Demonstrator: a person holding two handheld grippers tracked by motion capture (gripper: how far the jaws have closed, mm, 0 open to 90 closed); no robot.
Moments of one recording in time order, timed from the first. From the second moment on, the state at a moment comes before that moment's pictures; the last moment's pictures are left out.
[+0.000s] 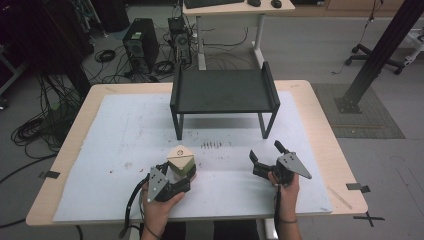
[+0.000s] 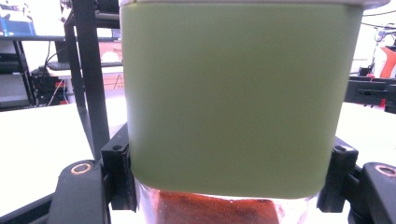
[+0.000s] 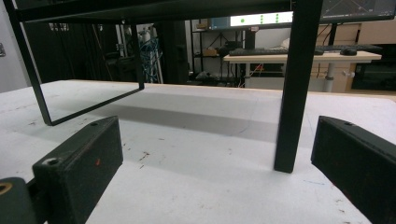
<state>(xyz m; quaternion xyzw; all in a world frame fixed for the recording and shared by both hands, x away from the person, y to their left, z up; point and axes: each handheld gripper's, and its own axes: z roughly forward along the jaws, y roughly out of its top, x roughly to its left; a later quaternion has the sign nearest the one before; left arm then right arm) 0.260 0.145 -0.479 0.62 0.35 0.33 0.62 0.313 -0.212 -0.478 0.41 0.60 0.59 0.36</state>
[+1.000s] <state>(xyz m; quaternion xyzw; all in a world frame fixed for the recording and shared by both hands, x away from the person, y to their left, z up) 0.272 0.146 -0.458 0.63 0.35 0.30 0.63 0.313 -0.213 -0.478 0.41 0.59 0.60 0.35</state>
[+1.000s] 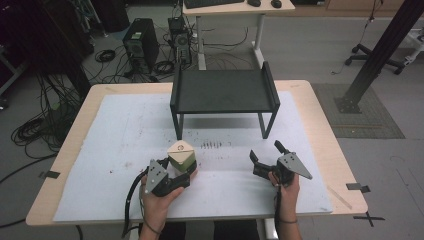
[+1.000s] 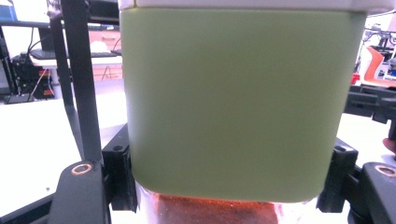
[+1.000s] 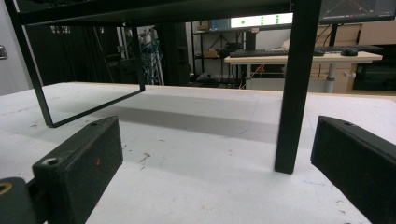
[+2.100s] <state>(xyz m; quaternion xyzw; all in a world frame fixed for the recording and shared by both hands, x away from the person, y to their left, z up) 0.314 0.137 -0.404 0.63 0.32 0.31 0.63 0.313 -0.213 -0.478 0.41 0.59 0.60 0.35</state>
